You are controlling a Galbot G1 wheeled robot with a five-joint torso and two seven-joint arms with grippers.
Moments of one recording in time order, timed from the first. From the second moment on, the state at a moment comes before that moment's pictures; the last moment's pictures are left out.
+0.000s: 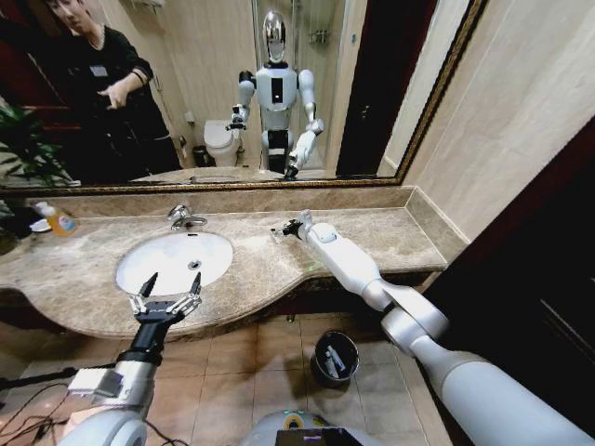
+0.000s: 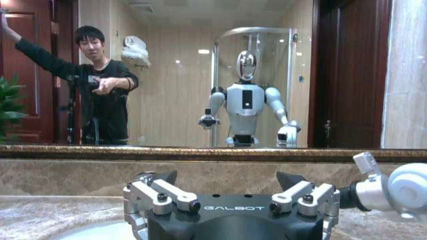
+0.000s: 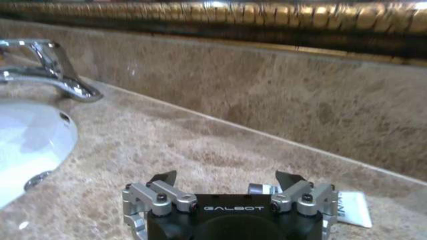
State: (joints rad) left arm 1.84 -1.36 -0.82 -2.47 -0.37 0.04 0.05; right arm -0.15 1.41 -0.27 0.89 0.59 -0.37 -0.16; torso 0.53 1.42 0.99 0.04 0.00
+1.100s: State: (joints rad) left arm 1.84 -1.36 -0.82 -2.47 -0.37 0.04 0.05; right arm -0.02 1.43 -0.27 0.68 0.31 -0.32 -0.50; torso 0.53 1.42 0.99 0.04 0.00
